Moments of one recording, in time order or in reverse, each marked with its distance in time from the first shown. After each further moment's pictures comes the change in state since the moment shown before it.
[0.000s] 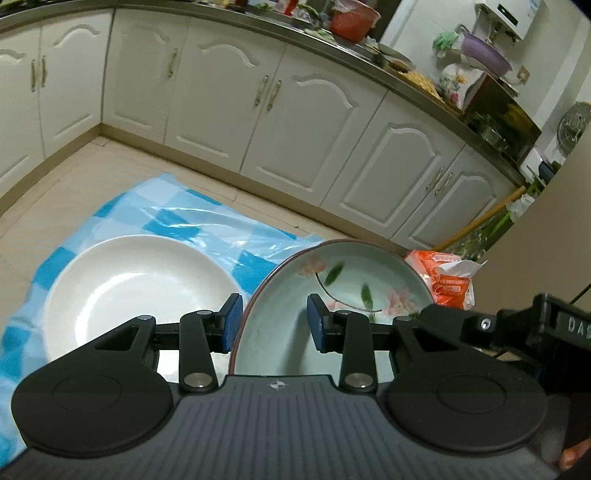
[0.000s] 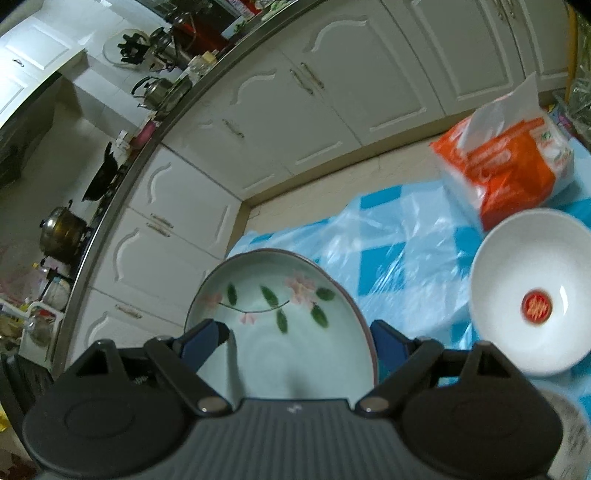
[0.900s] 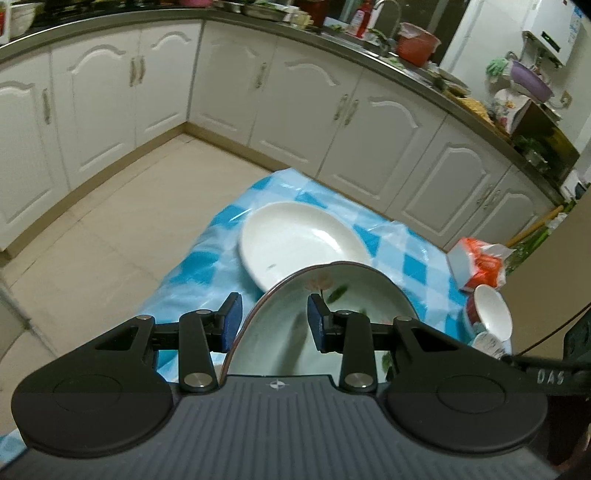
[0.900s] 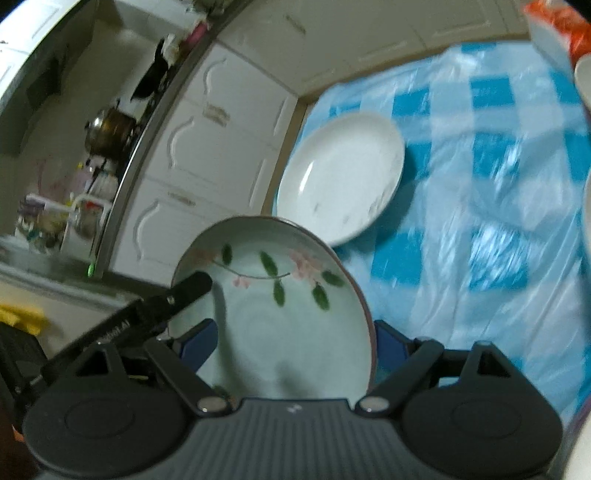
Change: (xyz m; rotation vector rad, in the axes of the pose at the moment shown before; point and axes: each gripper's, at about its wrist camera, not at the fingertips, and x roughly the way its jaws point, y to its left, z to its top) left arm -0.118 0.069 -0.047 -0.083 -0.022 0.192; right arm 0.006 0.076 -0.122 -0.050 0.310 0.139
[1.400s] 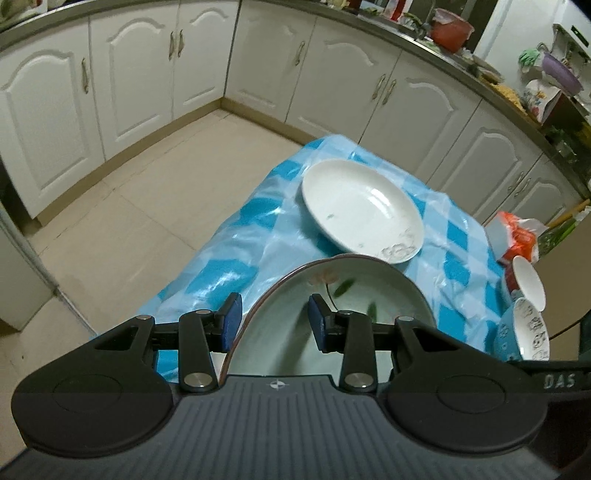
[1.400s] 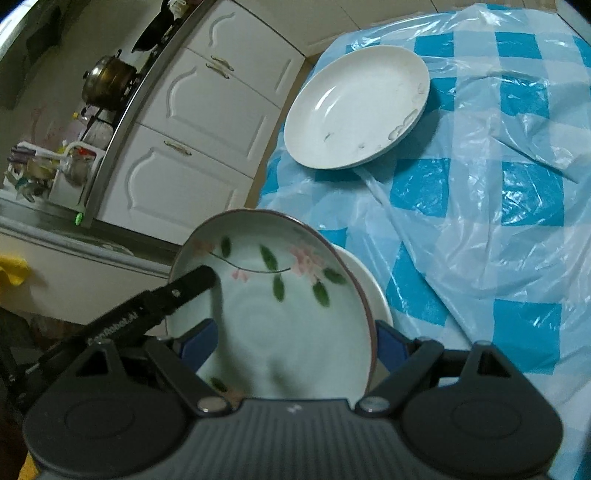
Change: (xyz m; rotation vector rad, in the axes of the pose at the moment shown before) left arm 0.005 0.033 -0.037 -0.038 0.064 0.085; right arm 0.026 0.010 -0.033 -0.073 0.102 -0.045
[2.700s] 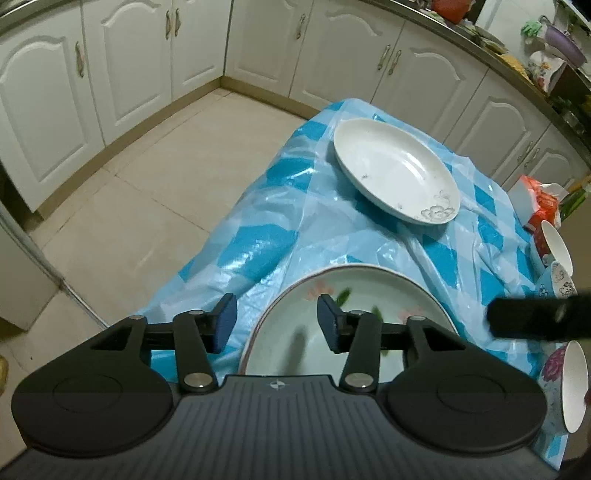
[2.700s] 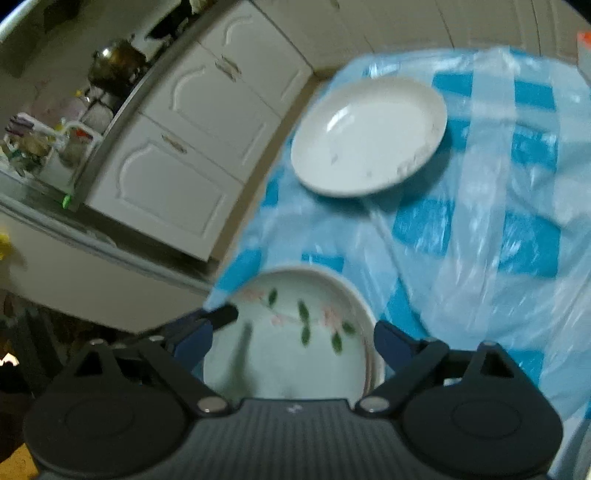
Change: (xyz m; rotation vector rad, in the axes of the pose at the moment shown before) left arm 0.022 0.034 -0.016 0.055 0.059 0.014; right arm -0.005 0.024 0.011 -0.109 -0.061 -0.081
